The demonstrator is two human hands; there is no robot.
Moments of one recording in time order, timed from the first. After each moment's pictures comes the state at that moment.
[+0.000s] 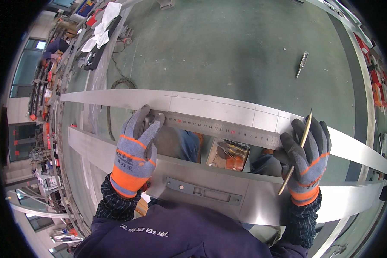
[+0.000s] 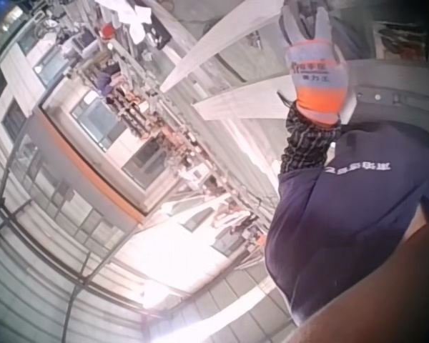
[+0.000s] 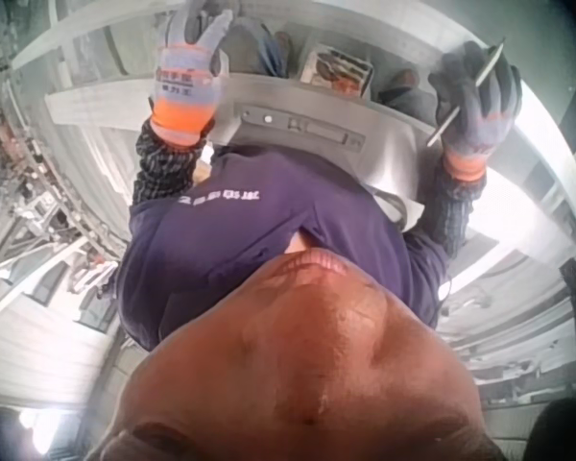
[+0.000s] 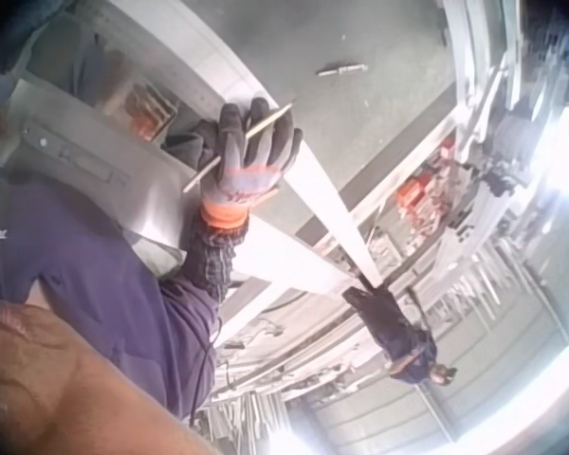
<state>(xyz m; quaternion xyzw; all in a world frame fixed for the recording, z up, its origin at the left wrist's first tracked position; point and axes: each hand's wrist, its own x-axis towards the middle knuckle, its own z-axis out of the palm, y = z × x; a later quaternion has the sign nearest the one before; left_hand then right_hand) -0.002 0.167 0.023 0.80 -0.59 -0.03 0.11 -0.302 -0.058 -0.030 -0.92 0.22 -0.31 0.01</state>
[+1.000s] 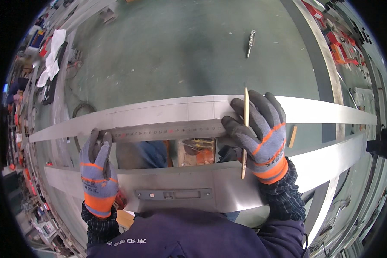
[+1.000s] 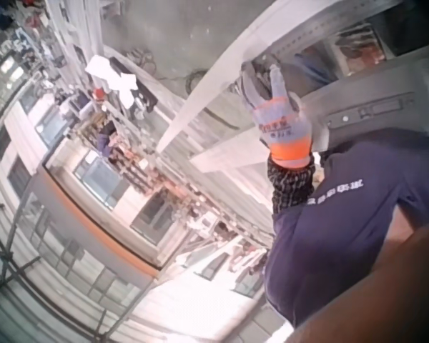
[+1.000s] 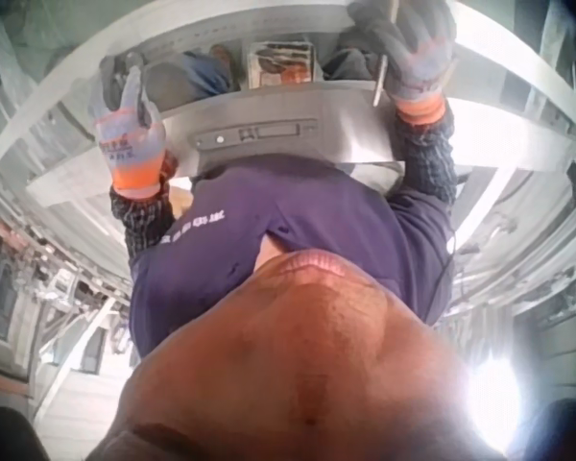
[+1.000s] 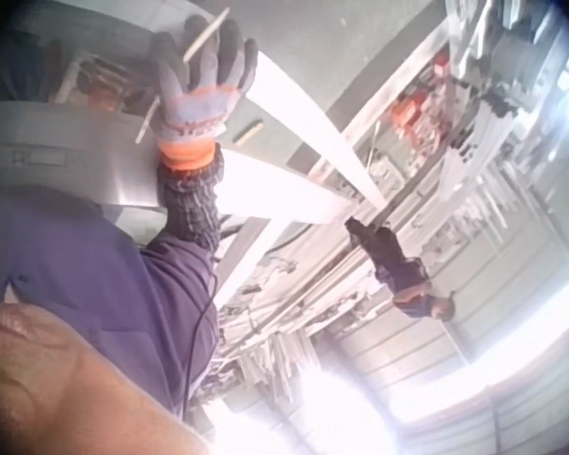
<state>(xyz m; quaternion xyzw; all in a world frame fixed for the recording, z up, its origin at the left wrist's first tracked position) -0.001 0.169 0.017 0.80 -0.59 0.00 0.12 -0.300 -0.065 -0.027 -0.93 0.22 -0.29 0.03</state>
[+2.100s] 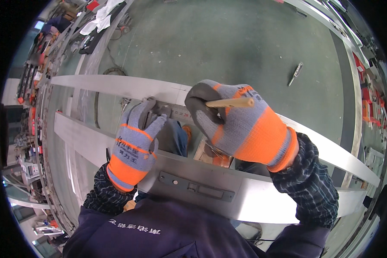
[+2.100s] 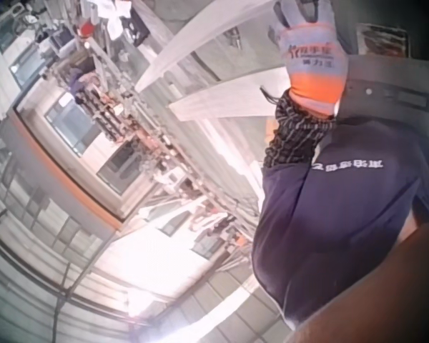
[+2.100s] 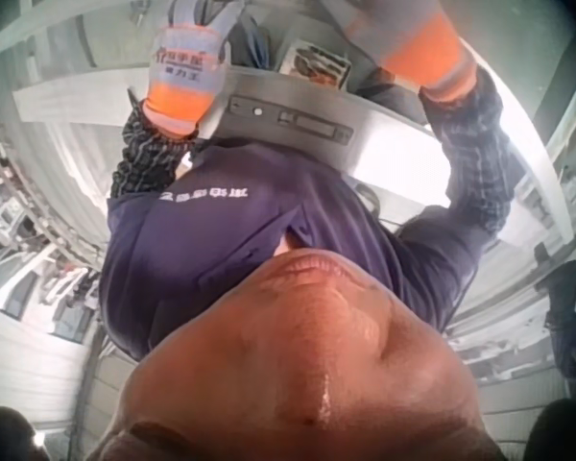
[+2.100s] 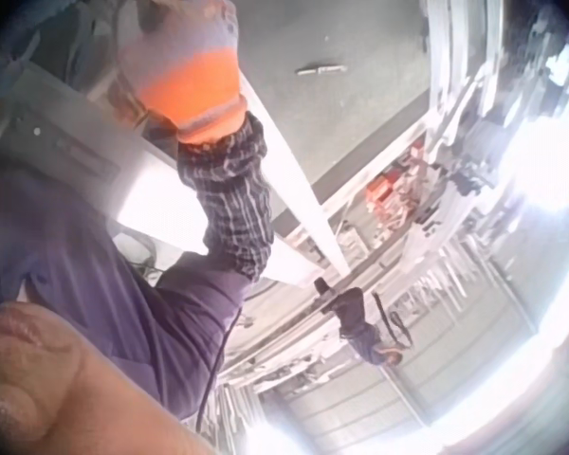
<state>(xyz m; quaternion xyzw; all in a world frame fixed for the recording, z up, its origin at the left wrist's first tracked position) -0.004 0.174 0.019 0.80 -0.59 -0.03 0.08 -0.152 -0.055 0.029 -0.88 0.06 -0.15 0.45</state>
